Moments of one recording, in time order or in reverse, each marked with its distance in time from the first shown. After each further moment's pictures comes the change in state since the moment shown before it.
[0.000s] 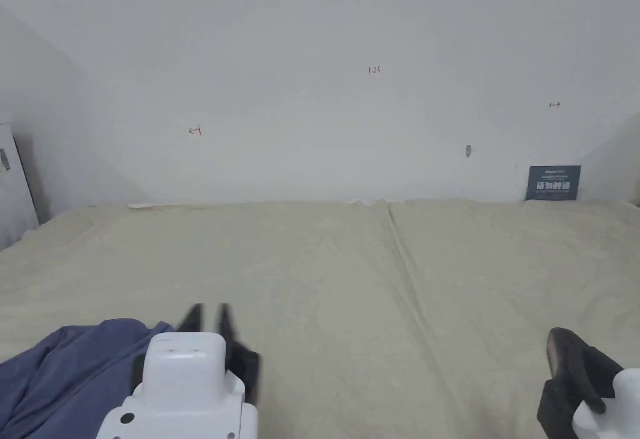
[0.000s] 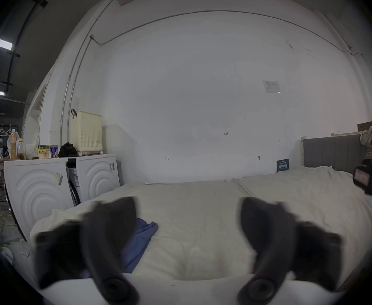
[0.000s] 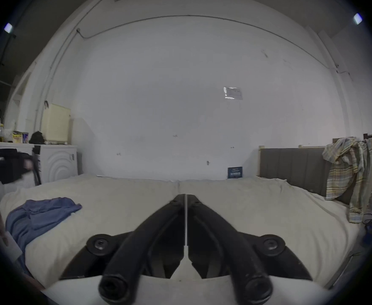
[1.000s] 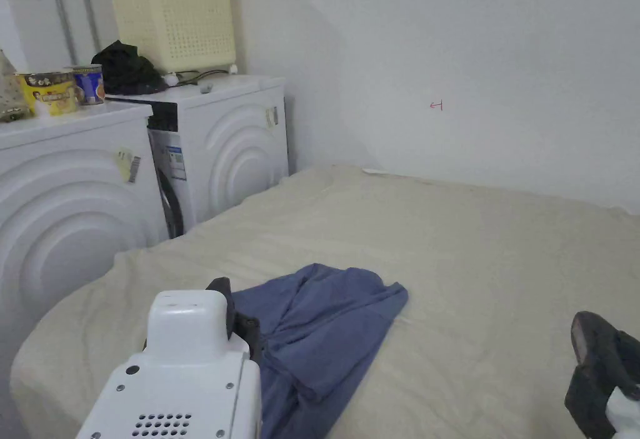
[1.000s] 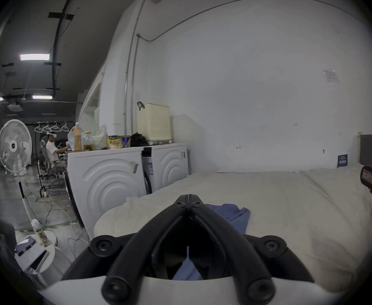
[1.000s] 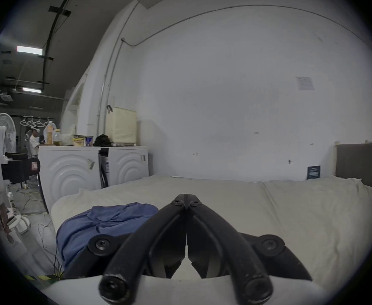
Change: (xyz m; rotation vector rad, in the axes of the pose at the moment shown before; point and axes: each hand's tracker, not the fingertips) left arm -0.192 -0.013 0.055 -0.104 0.421 0.051; right arm -0.186 0.002 -0.018 -0.006 0.538 -0.052
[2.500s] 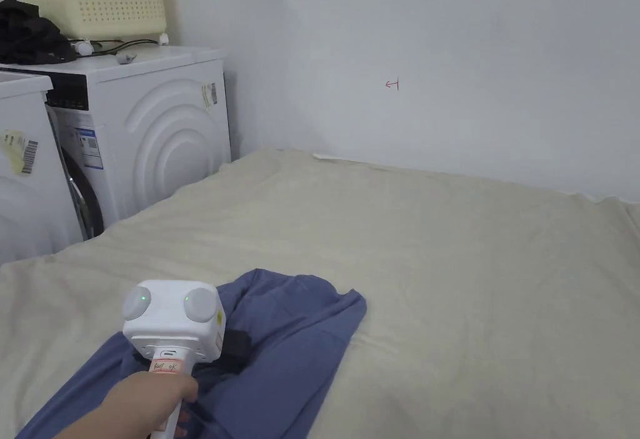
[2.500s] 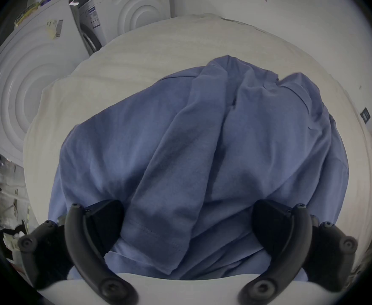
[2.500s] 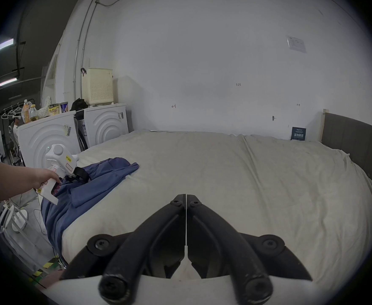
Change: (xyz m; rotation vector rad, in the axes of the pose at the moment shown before) left arm 0.024 -0.142 -0.378 -1.086 -0.146 -0.072; right arm 0.079 -0.040 -0.013 -0.349 -0.136 -0.033
